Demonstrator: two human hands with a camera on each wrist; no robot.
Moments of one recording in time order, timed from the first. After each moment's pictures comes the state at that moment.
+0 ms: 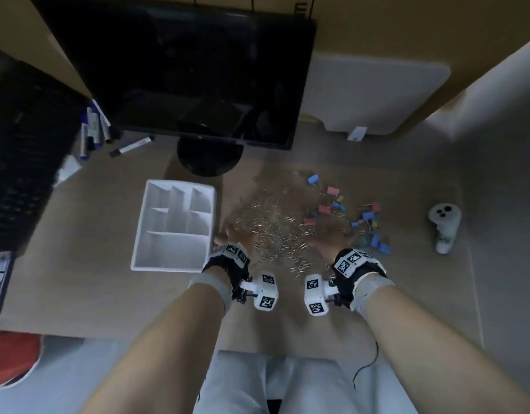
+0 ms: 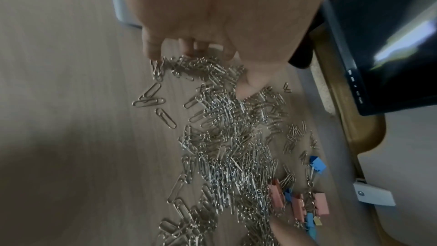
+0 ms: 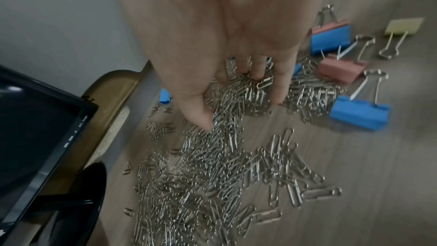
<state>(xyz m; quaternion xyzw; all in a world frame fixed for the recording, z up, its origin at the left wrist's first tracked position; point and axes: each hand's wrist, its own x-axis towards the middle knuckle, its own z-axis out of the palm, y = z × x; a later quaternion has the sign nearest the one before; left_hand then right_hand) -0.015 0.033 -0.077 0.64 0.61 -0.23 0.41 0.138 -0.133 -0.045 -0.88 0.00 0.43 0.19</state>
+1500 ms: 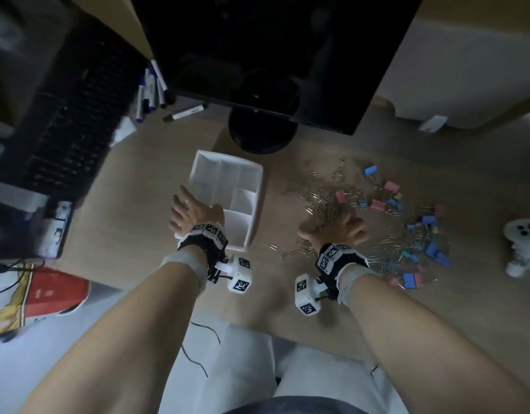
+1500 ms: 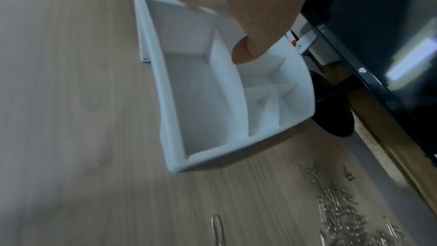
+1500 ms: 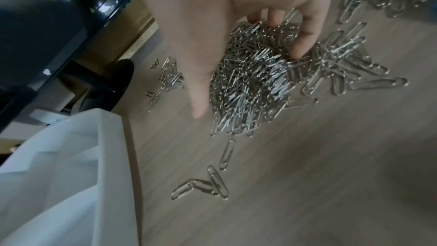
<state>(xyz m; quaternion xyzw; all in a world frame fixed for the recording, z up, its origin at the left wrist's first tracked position) -0.115 0.107 -0.017 0.60 0.77 -0.04 0.21 0.059 -0.059 -0.051 -0.95 -0.08 0.30 0.06</state>
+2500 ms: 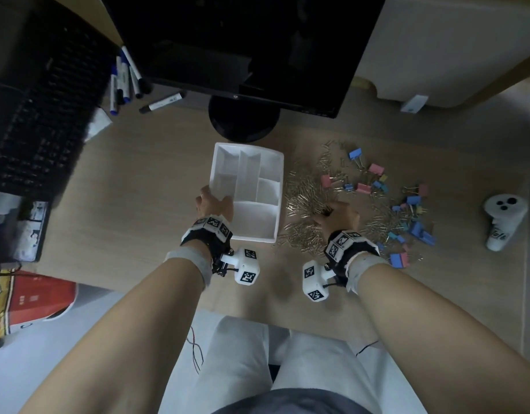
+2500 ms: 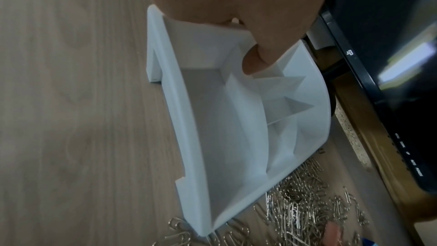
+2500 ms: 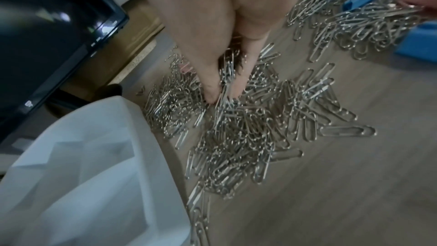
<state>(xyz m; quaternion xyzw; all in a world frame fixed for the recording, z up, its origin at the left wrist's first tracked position) -0.082 0.092 -0.028 0.54 0.72 -0.02 0.44 0.094 -0.086 -0.064 -0.91 -0.10 0.33 0.22</state>
